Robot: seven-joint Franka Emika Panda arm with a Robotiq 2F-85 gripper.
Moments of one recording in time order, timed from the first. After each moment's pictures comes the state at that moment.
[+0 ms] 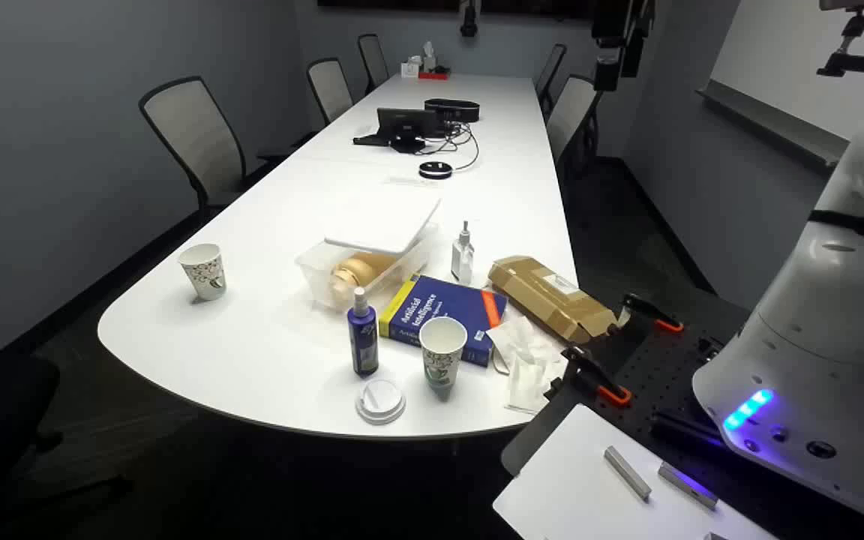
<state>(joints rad) 0.14 -0.84 0.14 -2.53 0.08 1.62 0.02</state>
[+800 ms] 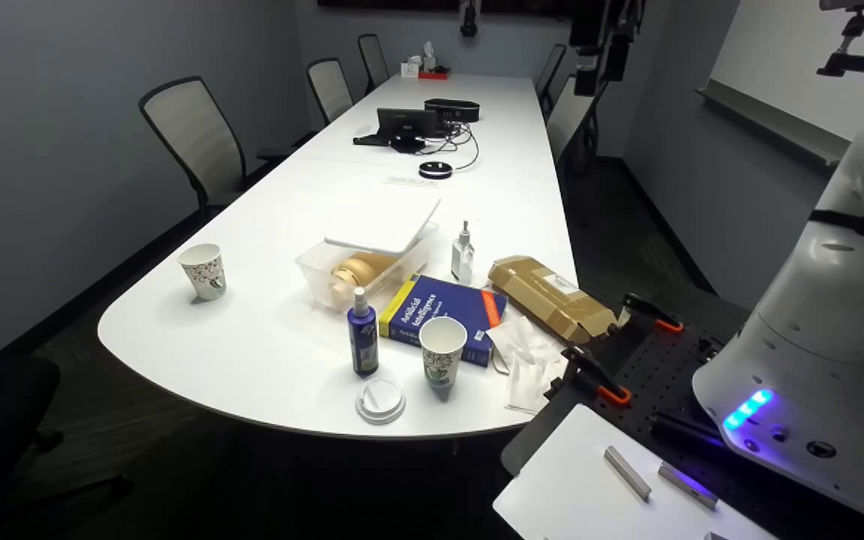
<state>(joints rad) 0.12 -0.79 0.15 -2.54 0.05 1.69 0.07</state>
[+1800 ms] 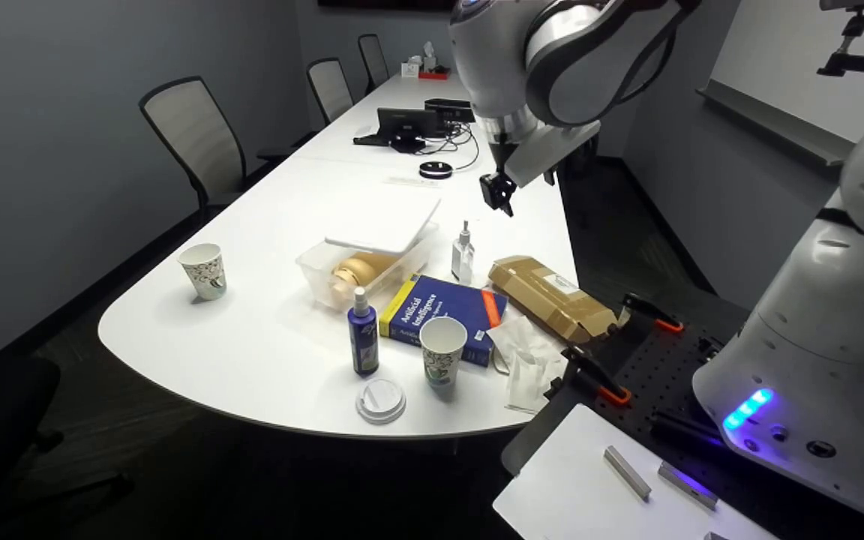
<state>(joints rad) -0.11 -0.07 0.25 -2.57 -0.71 2.24 0.97</state>
